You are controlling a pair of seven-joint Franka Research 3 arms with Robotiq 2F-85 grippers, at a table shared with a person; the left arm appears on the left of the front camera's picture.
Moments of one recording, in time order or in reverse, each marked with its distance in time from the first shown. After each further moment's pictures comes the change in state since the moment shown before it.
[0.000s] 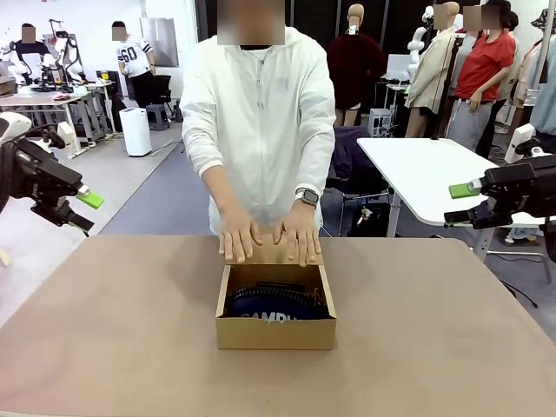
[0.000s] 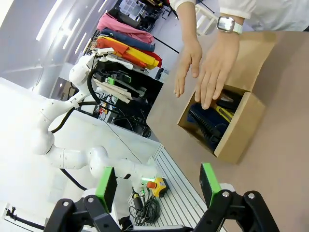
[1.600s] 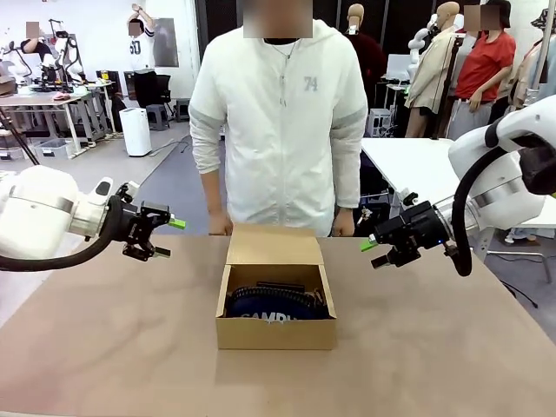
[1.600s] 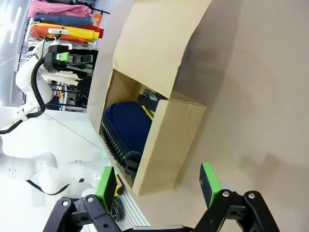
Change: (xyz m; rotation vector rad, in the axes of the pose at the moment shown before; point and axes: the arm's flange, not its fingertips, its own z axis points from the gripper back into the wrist) left arm 0.059 0.111 -0.166 -0.068 -0.276 0.403; right arm 0.053 -0.152 -0.152 -0.229 0.224 -0.152
